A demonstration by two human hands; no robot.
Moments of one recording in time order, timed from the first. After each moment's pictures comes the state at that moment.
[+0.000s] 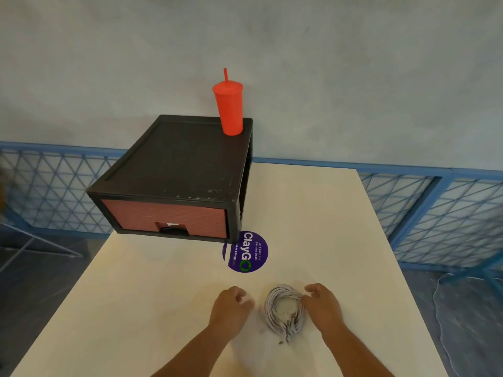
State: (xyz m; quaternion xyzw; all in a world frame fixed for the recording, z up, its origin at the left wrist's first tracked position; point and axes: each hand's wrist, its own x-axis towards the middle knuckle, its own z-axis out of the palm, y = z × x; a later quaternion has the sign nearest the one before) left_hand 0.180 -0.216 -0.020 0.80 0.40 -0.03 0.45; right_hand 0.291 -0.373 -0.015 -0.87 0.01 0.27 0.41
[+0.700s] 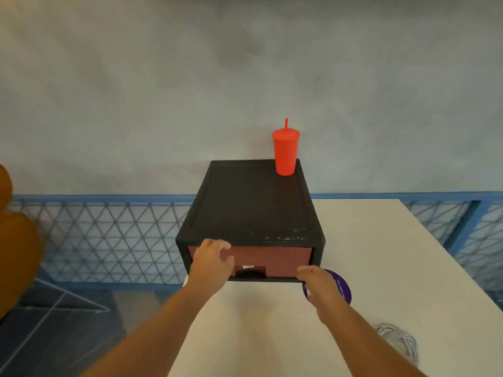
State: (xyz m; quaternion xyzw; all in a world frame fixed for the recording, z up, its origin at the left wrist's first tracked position) left_hand 0.129 0.044 0.101 0.89 0.30 0.16 0.29; right_hand 0.233 -0.147 0.067 -0.77 0.06 0.27 0.58
